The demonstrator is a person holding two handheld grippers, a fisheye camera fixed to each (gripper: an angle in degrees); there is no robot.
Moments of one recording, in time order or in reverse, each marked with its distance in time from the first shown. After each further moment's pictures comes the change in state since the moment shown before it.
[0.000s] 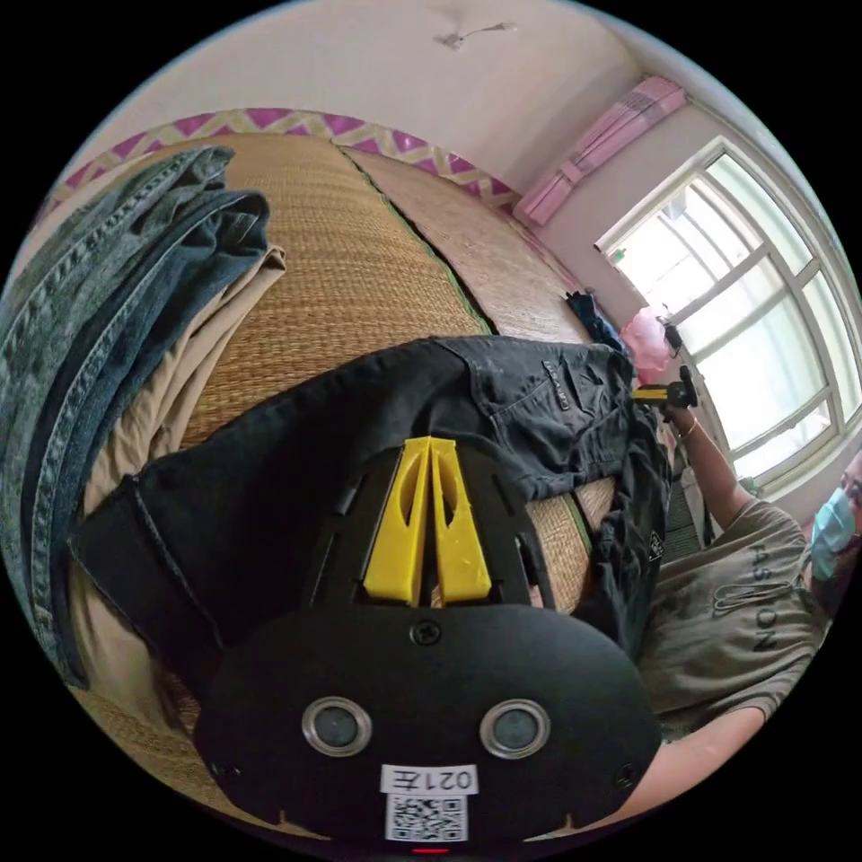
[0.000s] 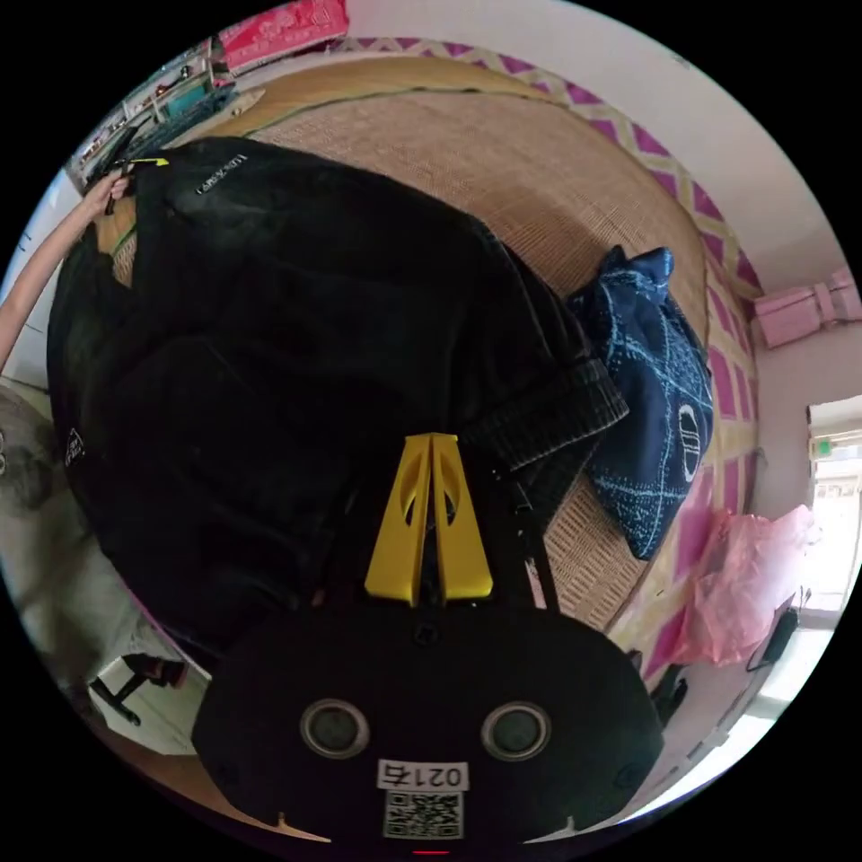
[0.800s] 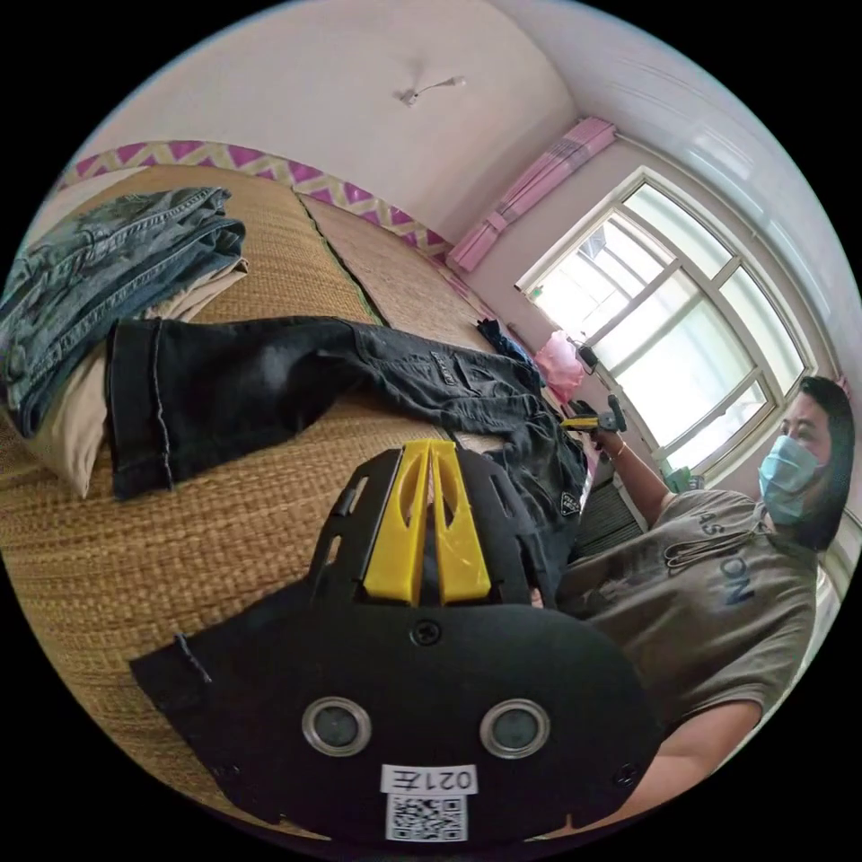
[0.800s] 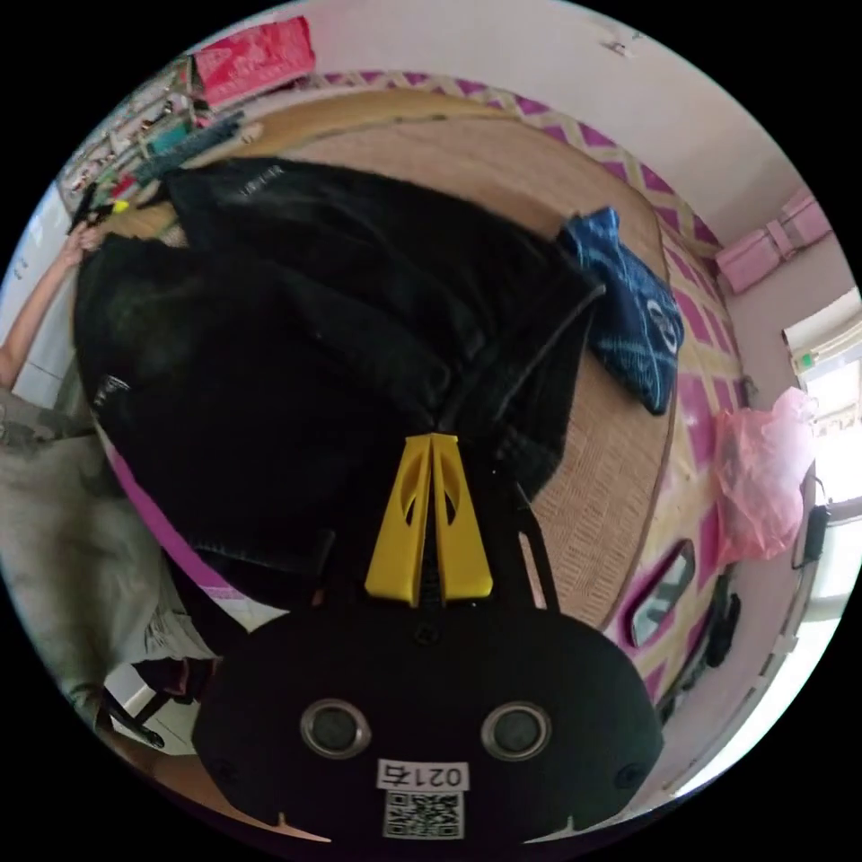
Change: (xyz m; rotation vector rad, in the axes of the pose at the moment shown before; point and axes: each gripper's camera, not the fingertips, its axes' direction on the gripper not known) left arm 0.088 0.164 -0.068 0.172 0.188 0.057; right arm -0.074 0.149 -0.030 -0.076 0.068 0.096
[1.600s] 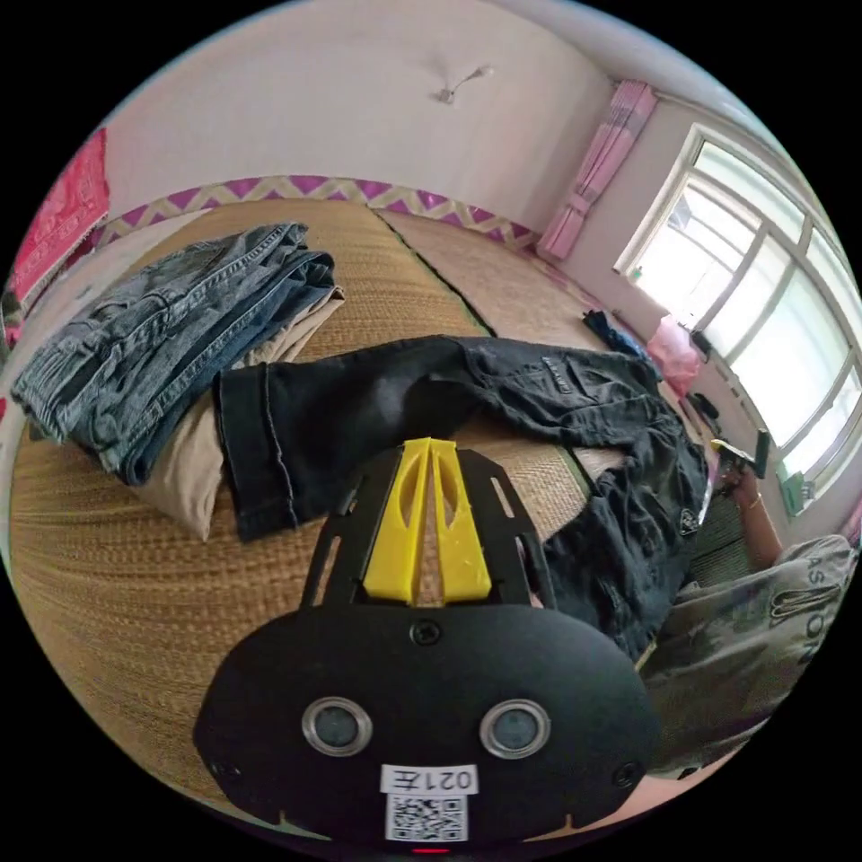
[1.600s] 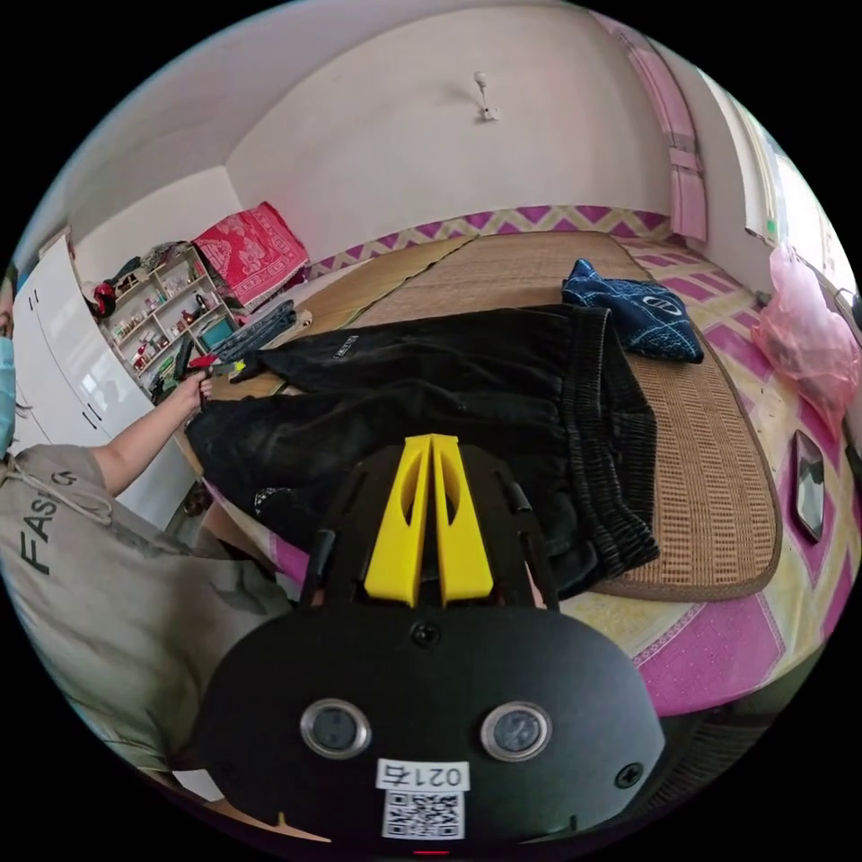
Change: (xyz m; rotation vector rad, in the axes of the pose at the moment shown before) left arm 0.024 -0.048 0.025 -0.049 -0.451 0.014; right arm -0.041 0.179 -0.071 0.598 -0.423 0.323
